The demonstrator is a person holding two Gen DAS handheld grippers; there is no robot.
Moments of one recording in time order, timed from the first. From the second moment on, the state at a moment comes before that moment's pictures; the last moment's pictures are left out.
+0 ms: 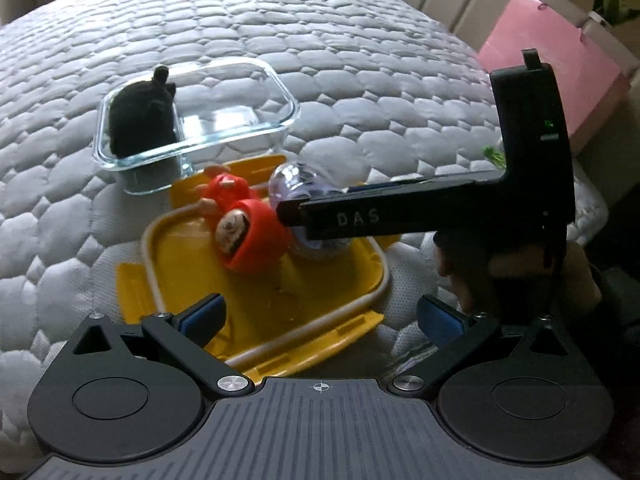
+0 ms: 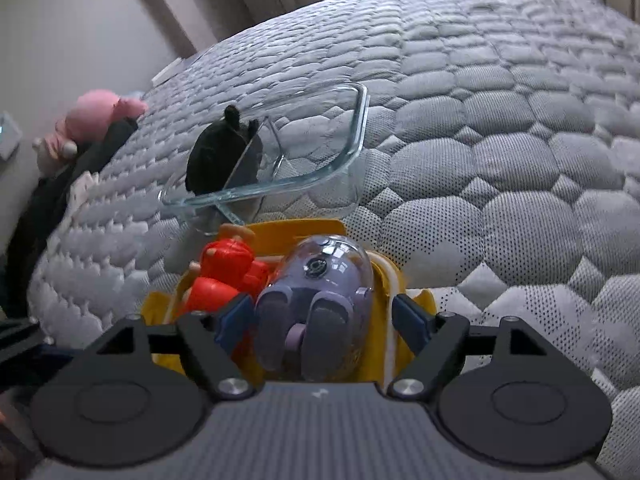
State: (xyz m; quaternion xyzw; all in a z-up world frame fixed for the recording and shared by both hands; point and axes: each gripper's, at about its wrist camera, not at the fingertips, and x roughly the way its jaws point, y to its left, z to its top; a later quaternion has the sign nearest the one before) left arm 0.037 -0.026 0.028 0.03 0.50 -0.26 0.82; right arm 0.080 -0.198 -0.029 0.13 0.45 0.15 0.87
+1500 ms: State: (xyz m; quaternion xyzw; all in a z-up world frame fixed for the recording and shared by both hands) left arm 0.051 0.033 -0.006 -0.03 0.52 -0.26 0.81; right arm 0.129 -0.142 0.001 0.12 0.51 0.27 0.81
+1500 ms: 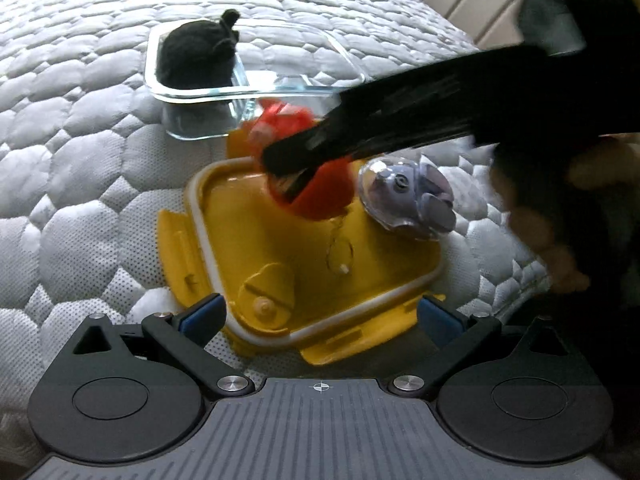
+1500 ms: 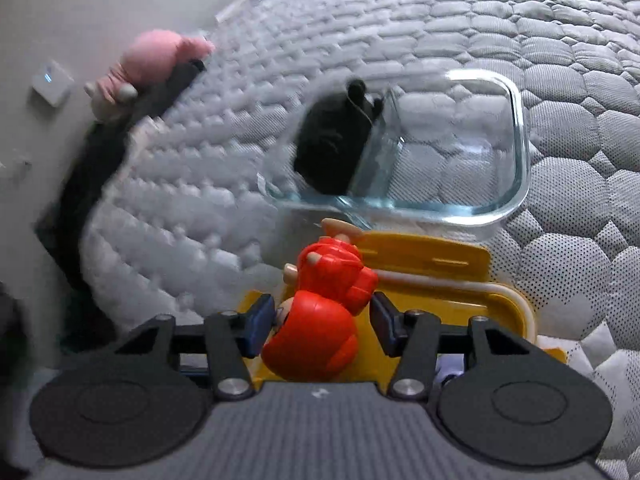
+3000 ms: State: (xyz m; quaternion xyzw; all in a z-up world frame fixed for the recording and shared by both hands) left arm 0.054 0.045 -0.008 -0.08 0.52 -0.29 0.80; right arm 0.174 -0.185 0.036 0.11 0.45 0.21 0.86
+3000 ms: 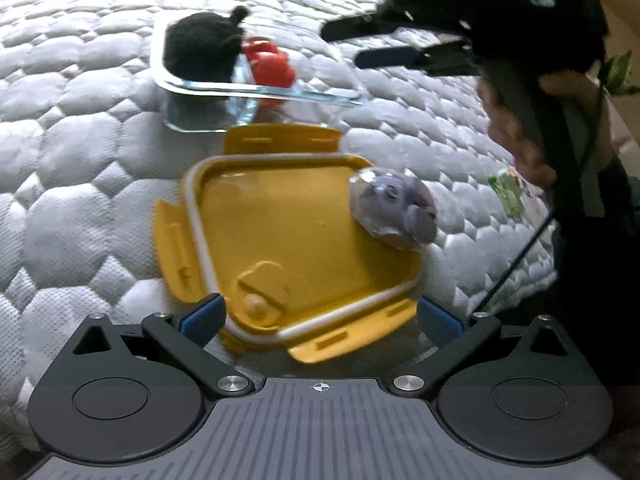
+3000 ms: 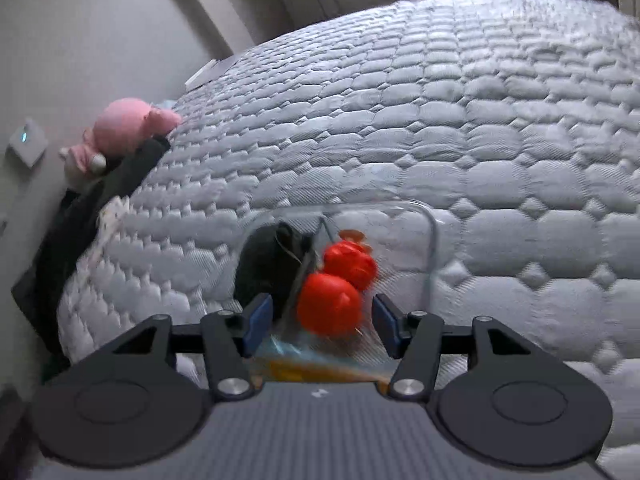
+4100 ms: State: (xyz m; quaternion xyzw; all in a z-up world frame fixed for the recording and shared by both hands) left arm 0.031 -0.014 -0.004 0.01 0.53 -0.32 0.78; right arm 0.091 -0.233 -0.015 0.11 0.54 0.30 0.78
